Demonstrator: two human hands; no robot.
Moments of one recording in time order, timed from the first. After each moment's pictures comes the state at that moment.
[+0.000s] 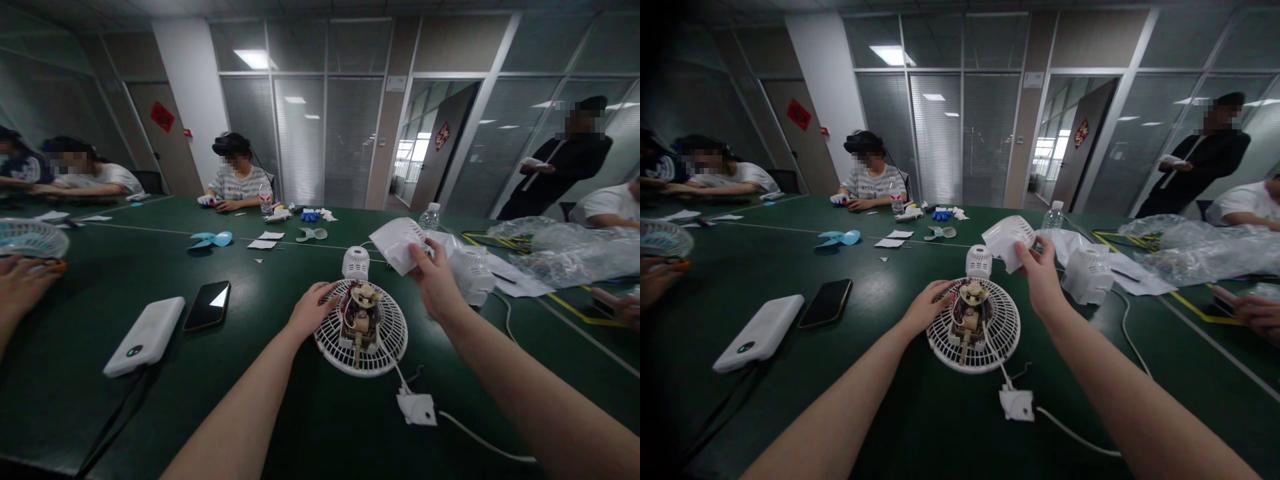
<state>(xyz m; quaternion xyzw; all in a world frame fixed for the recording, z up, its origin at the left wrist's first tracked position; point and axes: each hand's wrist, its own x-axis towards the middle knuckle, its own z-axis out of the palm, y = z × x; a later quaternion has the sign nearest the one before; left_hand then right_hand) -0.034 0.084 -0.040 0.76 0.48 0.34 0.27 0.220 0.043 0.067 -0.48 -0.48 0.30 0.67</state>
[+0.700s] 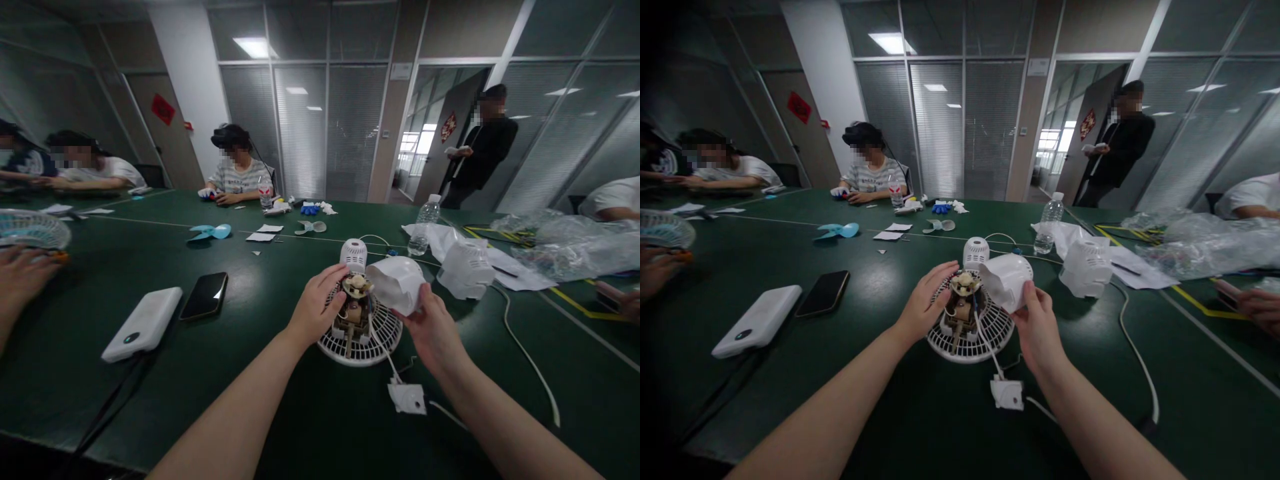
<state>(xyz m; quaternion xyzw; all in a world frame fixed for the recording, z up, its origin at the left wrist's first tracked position) -0.014 0.030 0.000 0.82 0.31 0.46 0.12 0.205 -0.030 0.012 -0.43 -0.27 0.46 0.73</state>
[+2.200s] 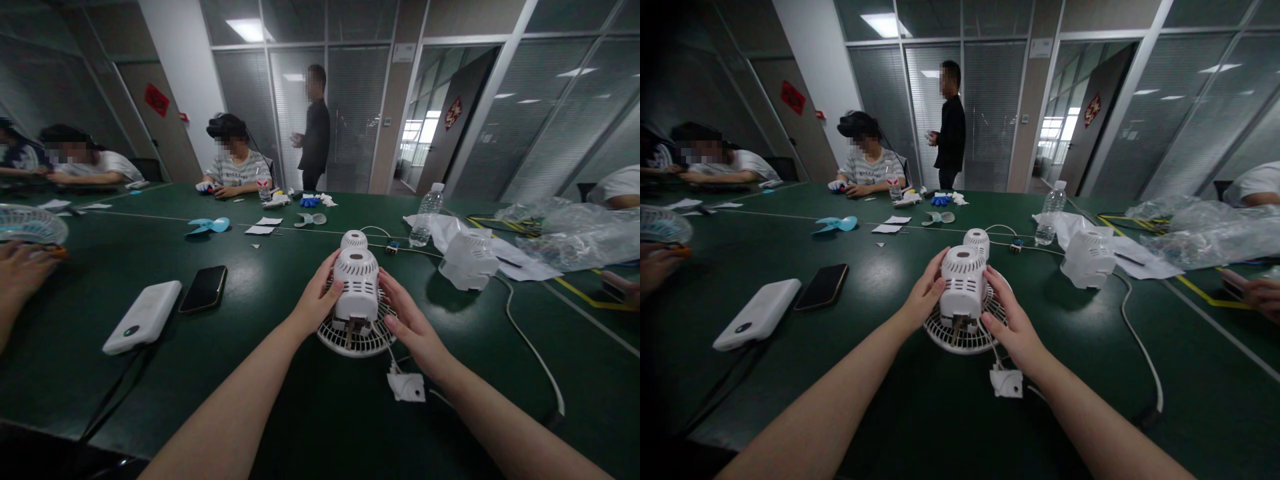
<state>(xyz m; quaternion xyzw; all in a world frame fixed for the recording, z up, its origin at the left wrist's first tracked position) -0.005 0.036 -0.011 0.72 0.25 0.51 0.39 0.205 -0.045 0.001 -0.37 -0.70 0.38 0.48</state>
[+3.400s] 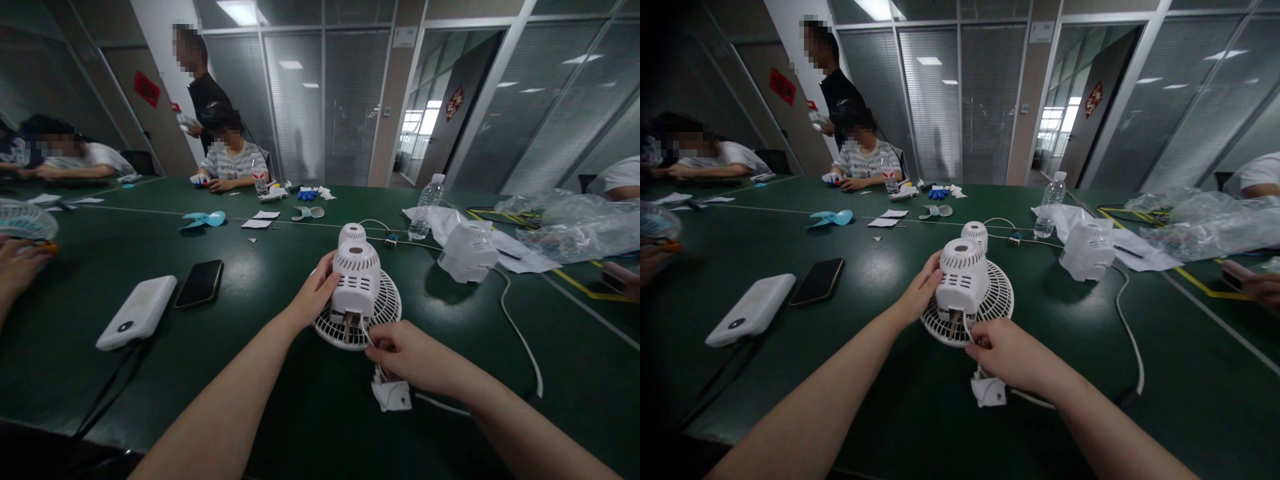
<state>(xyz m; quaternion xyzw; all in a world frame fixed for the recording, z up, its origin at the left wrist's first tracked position) -0.006 0.038 -0.011 0.73 0.25 0.48 0.41 0.188 -0.071 0.036 -0.53 -0.70 0.46 0.15</state>
